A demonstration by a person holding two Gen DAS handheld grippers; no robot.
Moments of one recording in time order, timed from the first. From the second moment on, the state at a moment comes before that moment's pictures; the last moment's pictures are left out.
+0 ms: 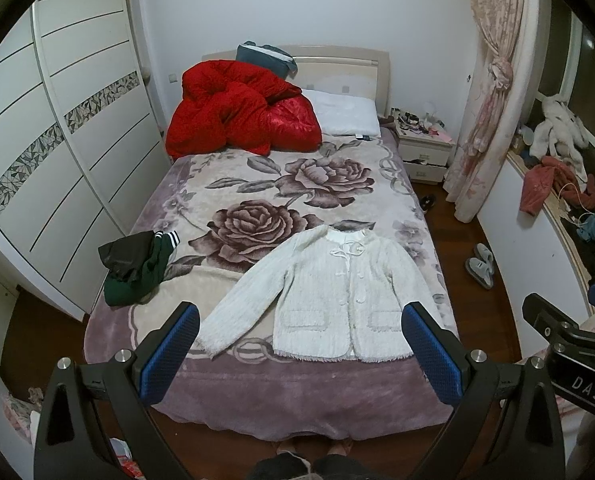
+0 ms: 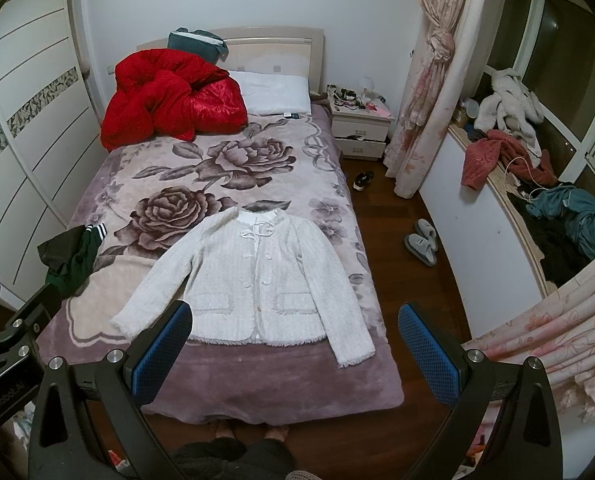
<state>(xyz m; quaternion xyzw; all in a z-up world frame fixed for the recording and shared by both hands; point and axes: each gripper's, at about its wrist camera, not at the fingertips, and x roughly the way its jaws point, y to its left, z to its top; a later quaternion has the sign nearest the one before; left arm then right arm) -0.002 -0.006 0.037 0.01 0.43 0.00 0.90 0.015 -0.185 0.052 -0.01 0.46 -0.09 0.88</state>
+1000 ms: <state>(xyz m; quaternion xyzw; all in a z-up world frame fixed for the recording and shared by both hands) 0.047 0.009 0.024 0.02 0.43 -0.02 0.90 0.059 -0.163 0.026 0.01 0.48 -0.12 0.87</state>
